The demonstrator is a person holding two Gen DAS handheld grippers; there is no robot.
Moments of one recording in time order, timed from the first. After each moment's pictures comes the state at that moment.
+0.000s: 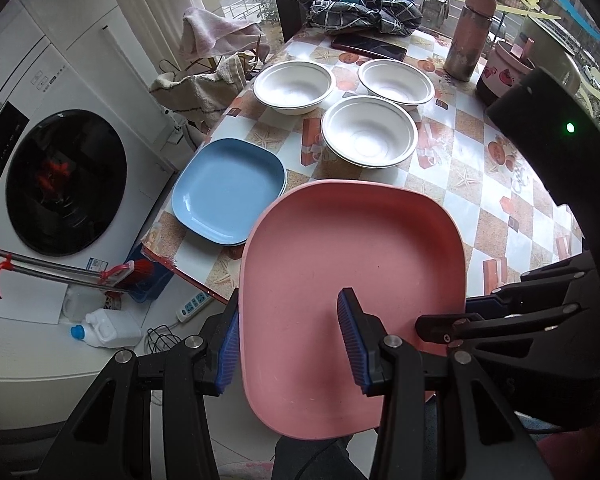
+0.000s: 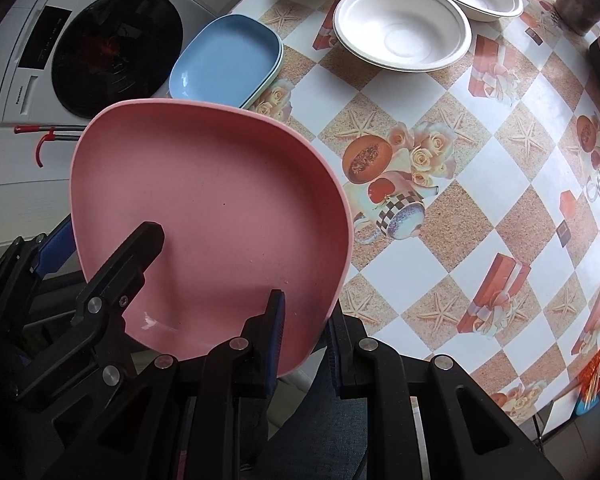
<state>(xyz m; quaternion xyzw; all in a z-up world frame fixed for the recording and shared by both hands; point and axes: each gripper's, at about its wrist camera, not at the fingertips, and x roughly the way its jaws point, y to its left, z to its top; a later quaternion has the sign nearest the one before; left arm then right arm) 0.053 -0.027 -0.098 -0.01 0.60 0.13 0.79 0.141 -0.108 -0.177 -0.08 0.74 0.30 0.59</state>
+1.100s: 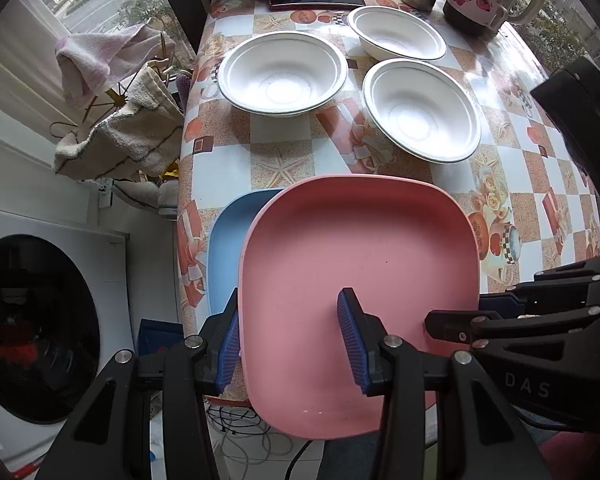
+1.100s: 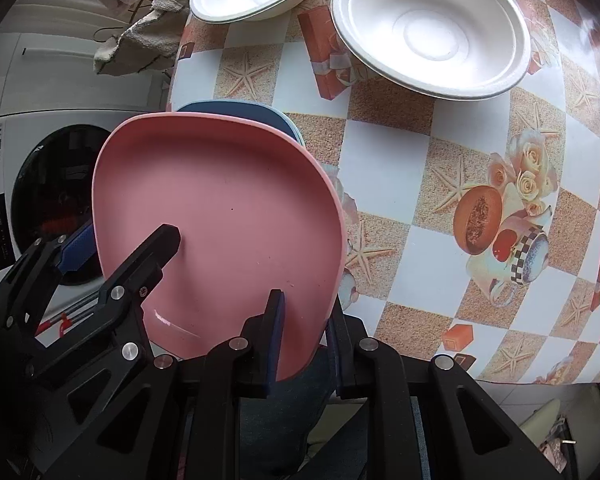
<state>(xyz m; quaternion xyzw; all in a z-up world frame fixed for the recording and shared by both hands) 0.170 0.117 -0.170 0.12 0.65 -0.09 0.74 0.194 0.010 -0.231 0.14 0.78 0.12 0.60</state>
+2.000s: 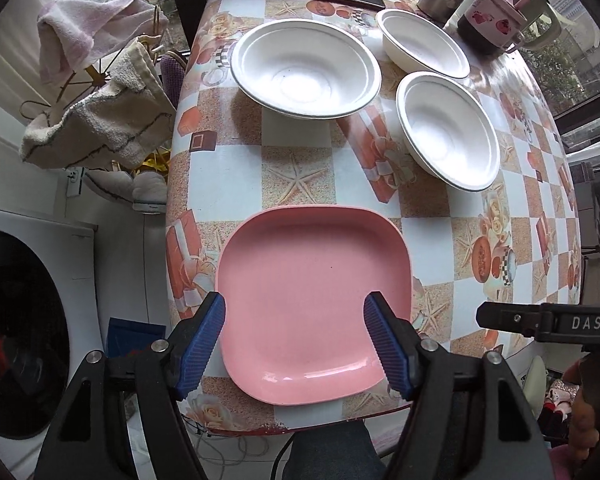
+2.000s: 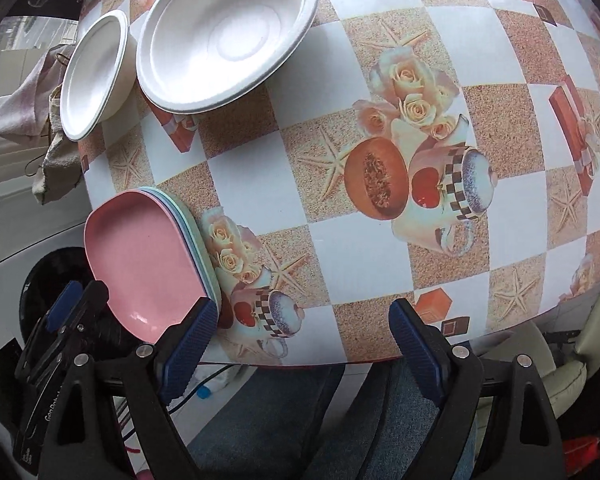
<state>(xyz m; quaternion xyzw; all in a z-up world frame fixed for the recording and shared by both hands) 0.205 0.142 -0.191 0.06 0.67 -0.14 0.73 0.168 -0.072 -0.246 0.28 0.76 -0.07 0.59</state>
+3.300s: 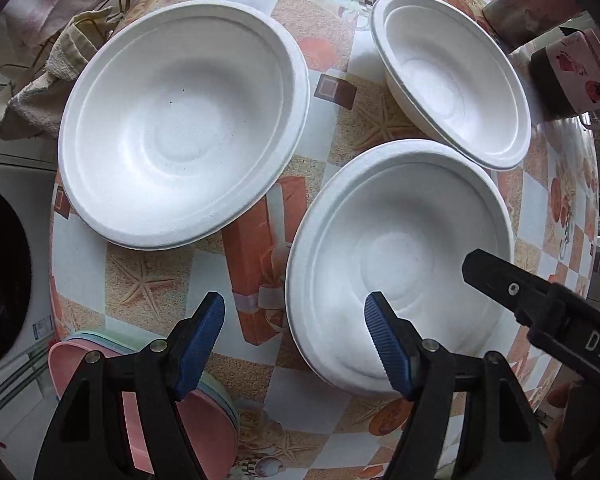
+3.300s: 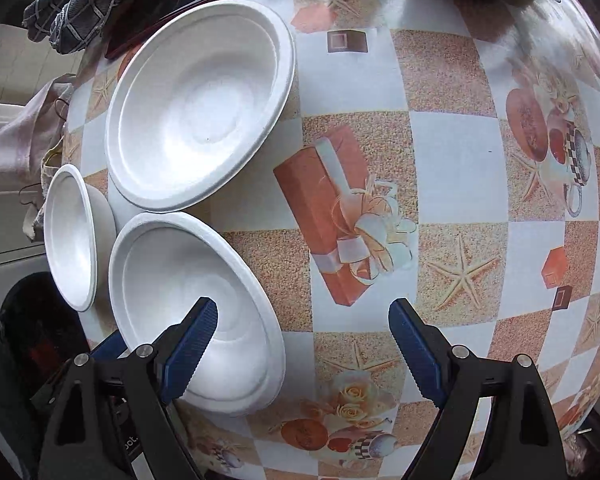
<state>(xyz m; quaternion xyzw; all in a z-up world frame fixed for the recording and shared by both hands) 0.314 0.032 -0.262 -0.03 0.74 -0.01 0.68 0.334 -0.161 -0.260 0.17 0.73 -0.01 0.67</state>
